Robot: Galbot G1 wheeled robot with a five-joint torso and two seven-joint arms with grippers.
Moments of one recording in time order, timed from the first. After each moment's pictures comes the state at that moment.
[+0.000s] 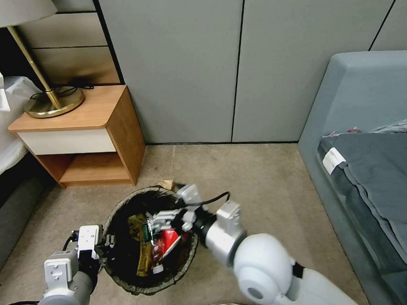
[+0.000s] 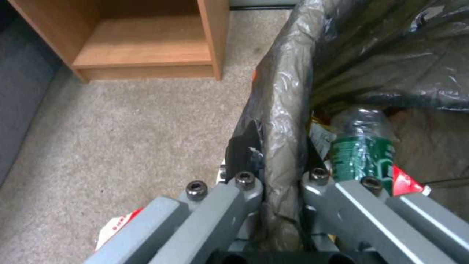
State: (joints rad) left arm 1.88 -1.42 -0.80 -2.50 -0.22 0.69 0.00; right arm -1.10 1.19 -0.16 2.28 0.49 -0.37 0.15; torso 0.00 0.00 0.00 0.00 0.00
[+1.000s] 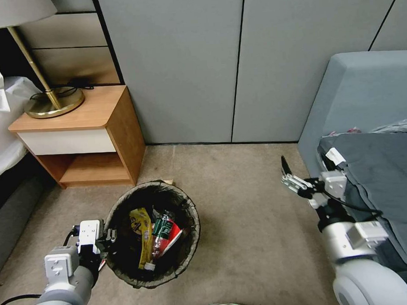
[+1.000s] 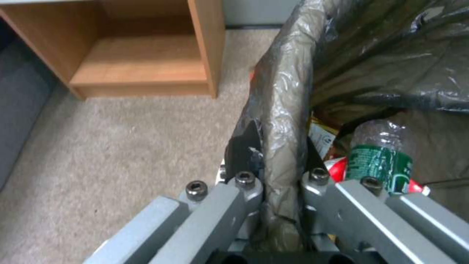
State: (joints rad) left arm 1.84 -1.42 -0.80 -2.50 -0.22 0.70 0.01; right arm -1.72 1.28 0.57 2.38 0.18 -0.06 0.16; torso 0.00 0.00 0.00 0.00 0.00
